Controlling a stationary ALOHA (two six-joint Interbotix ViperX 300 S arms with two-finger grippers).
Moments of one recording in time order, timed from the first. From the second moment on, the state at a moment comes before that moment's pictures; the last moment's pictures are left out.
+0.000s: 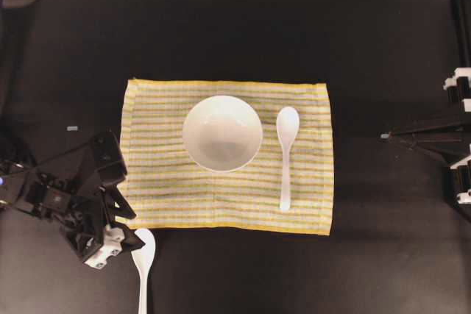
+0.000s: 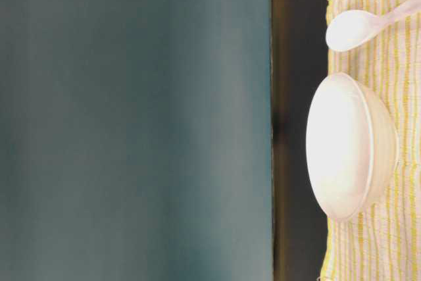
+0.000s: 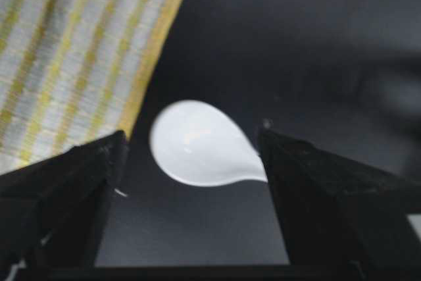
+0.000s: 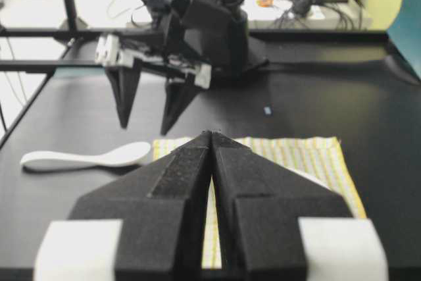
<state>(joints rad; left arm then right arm) -0.29 -0.20 1.01 0.04 0.03 -0.86 0.07 -1.05 1.23 0.01 -0.22 0.00</state>
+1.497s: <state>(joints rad) -0.08 -0.36 0.83 0.04 0.36 -0.66 0.07 -1.05 1.24 0.02 -0.22 0.02</state>
